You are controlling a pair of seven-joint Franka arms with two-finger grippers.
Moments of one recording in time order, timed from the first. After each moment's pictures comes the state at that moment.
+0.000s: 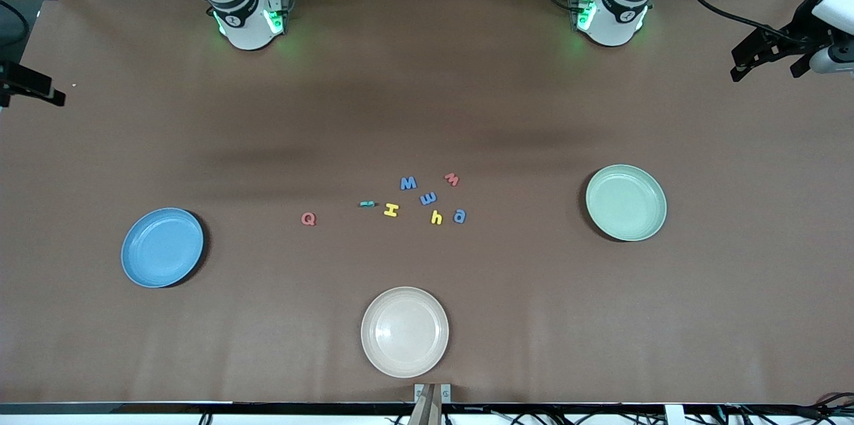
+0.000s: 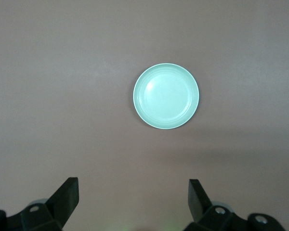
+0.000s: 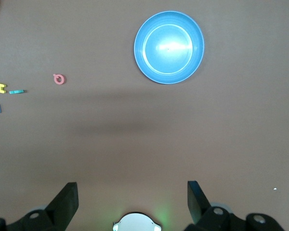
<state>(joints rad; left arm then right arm) 0.01 -0.29 -0.03 -1.90 0.01 1.65 -0.06 -0.10 0.04 -0.07 -1.49 0.05 1.37 -0.15</state>
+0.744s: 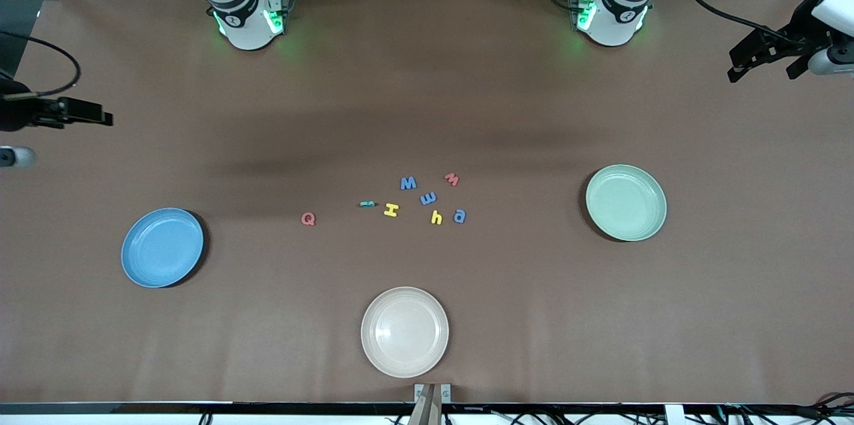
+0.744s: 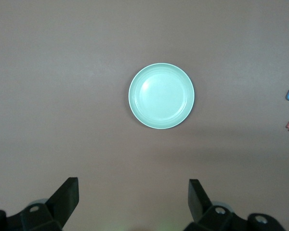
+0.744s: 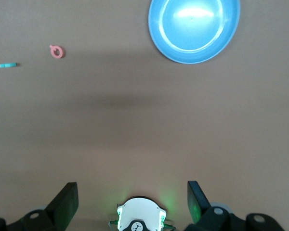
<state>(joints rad) 0.01 -0.29 -0.03 -1.90 -0.01 1.65 -0.06 -0.05 0.15 -0.07 -1.53 0.07 1.35 -0.15</state>
